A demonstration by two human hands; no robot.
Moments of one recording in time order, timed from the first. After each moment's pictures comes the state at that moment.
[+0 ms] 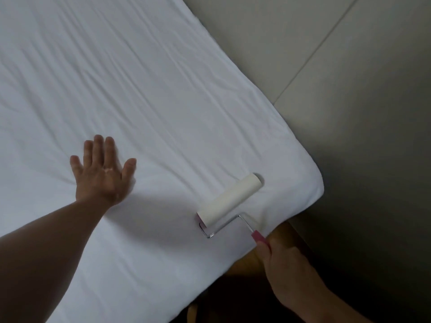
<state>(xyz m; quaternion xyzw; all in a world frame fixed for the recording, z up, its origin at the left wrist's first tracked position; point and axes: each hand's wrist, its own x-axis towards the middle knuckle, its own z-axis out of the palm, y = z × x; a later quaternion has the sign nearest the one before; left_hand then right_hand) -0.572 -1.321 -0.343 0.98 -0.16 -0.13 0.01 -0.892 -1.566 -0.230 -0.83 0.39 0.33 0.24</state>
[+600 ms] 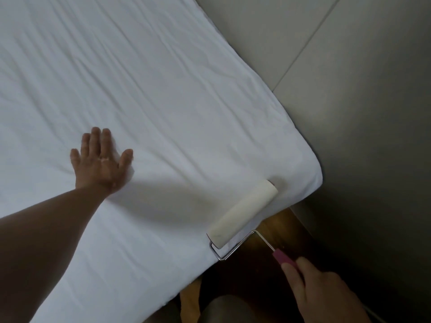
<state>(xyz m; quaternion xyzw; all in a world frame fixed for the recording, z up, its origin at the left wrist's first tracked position) -0.567 -1.324 -0.337 0.98 -0.14 -0.14 0.01 -0.922 -1.596 -0.174 -0.79 0.39 0.42 0.24</state>
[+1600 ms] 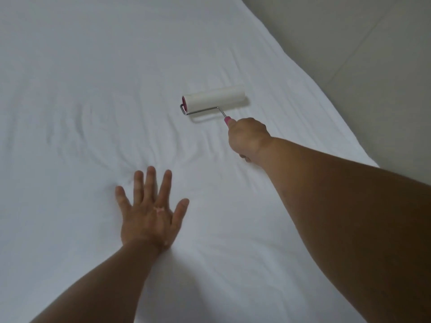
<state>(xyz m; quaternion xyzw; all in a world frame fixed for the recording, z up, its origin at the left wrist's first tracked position) -0.308 -1.168 -0.383 0.99 -0.08 -0.06 0.02 -0.212 -1.390 -0.239 -0.93 0.22 0.17 0.23</state>
